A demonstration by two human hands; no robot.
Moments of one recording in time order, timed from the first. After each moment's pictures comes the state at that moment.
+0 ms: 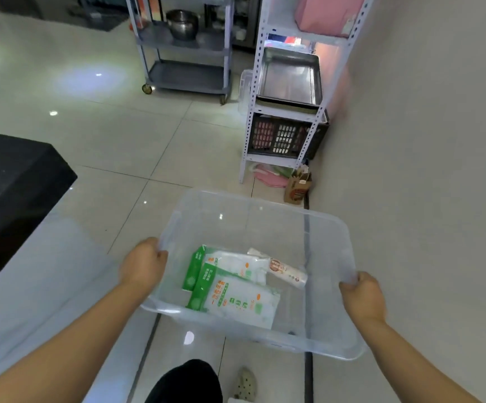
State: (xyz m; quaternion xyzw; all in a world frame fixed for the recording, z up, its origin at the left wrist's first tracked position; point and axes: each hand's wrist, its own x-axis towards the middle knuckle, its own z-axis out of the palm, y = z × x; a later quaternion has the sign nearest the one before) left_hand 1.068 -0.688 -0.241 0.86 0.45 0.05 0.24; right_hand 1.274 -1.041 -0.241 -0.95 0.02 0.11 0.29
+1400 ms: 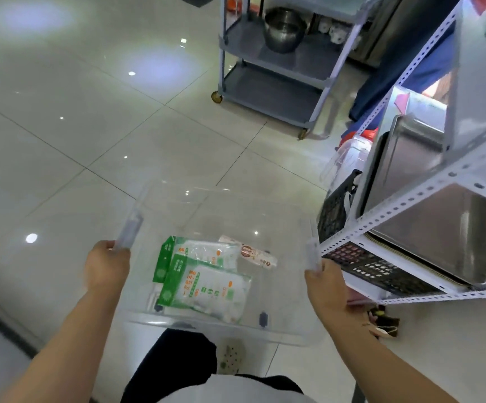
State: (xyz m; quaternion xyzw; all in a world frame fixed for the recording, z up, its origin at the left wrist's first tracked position) left_hand 1.425 -0.118 -0.269 0.56 0.75 0.16 0.30; right_hand 1.731 -0.344 -0.274 -0.93 -0.19 0.20 0.26
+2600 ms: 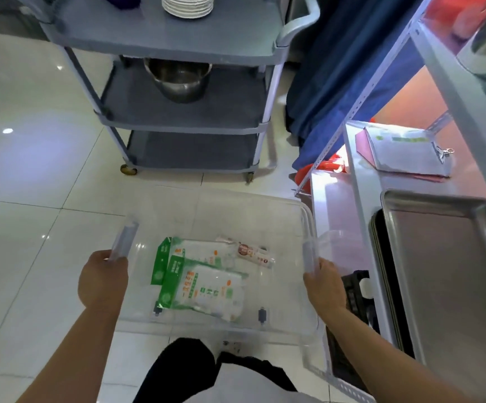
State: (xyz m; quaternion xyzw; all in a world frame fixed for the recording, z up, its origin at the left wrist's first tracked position) left_hand 1.920 0.404 -0.280 0.71 0.62 0.12 0.31; right_hand 2.120 0.083 -0.290 -0.95 -0.05 0.19 0.24
